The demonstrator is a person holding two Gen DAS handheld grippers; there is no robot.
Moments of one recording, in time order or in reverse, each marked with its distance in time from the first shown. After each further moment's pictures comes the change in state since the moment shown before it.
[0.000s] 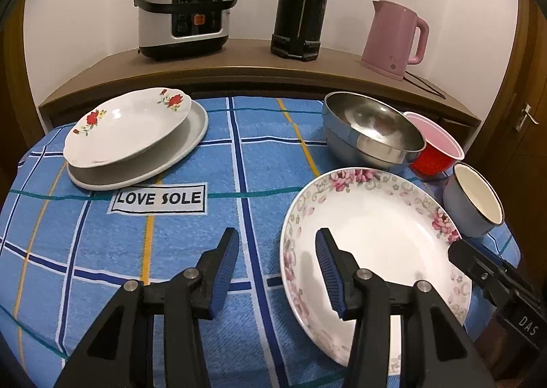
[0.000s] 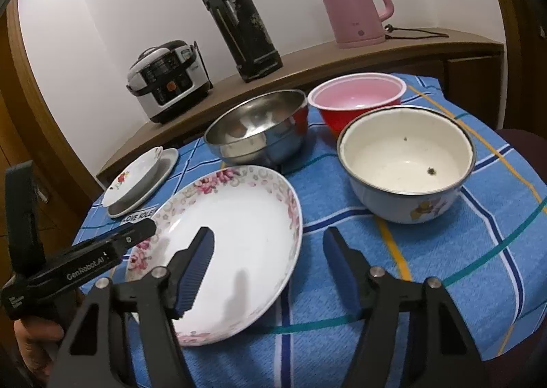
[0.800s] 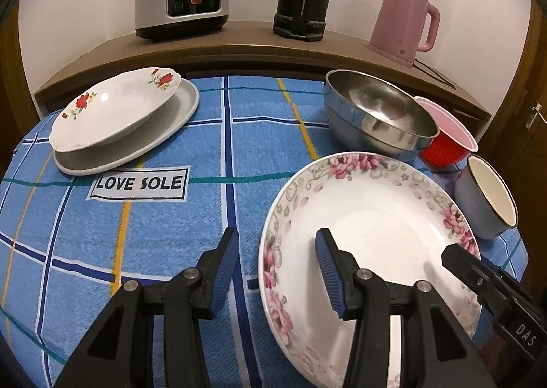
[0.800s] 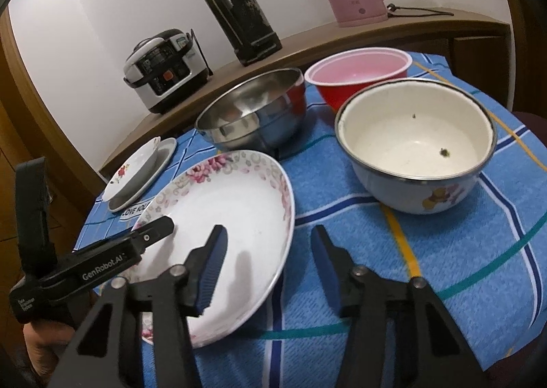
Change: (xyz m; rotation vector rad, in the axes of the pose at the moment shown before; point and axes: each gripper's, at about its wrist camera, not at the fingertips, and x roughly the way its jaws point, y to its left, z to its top) left arm 0.023 -0.011 -0.002 -0.027 0.065 0.027; right arm 0.020 -0.012 -0.001 0.036 0.072 0.063
